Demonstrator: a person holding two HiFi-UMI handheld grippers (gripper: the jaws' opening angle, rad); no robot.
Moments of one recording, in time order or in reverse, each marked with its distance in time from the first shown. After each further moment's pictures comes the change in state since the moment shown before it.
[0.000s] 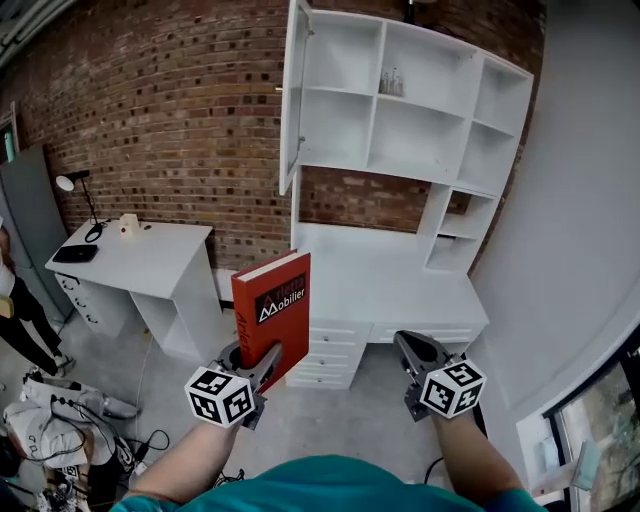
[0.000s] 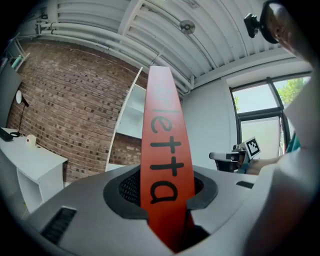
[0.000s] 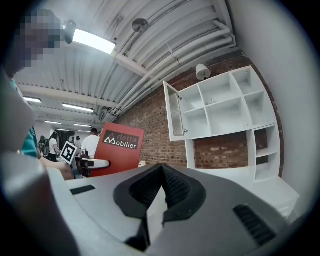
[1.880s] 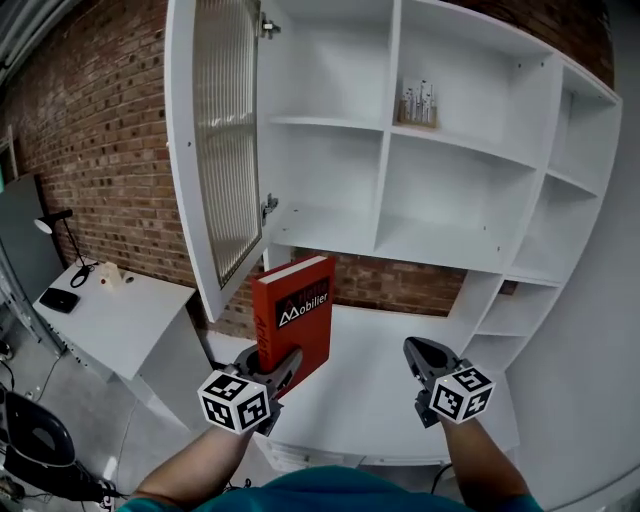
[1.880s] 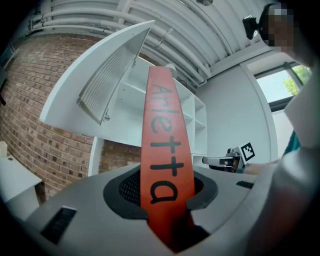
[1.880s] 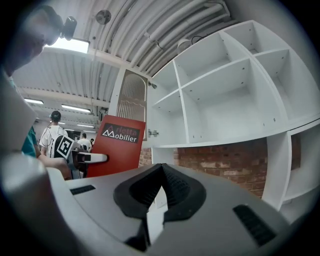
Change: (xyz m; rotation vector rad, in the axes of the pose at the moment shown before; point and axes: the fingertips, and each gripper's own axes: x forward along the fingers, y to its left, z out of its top) left arm 0.435 0.170 0.088 0.047 -0.060 0.043; right arm 0.334 -0.360 0.081 -0.043 -0.022 0.096
